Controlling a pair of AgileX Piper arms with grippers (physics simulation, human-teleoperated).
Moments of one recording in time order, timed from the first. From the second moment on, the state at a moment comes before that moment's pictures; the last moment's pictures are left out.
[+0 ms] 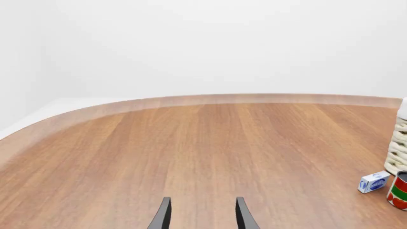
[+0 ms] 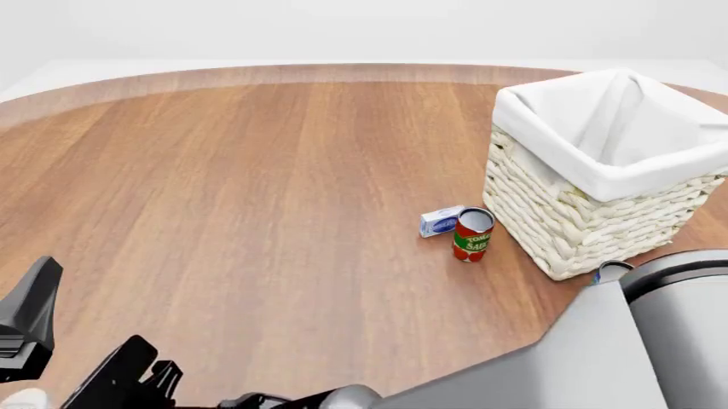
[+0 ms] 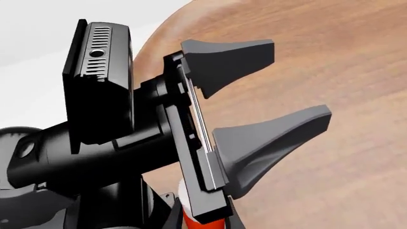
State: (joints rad) left arm 0.00 0.00 0.00 0.00 0.00; right arm 1.41 2.11 -1.23 -0.42 0.19
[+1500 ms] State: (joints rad) left arm 0.00 0.00 0.00 0.00 0.00; right arm 1.04 1.92 -1.21 -0.46 0.14
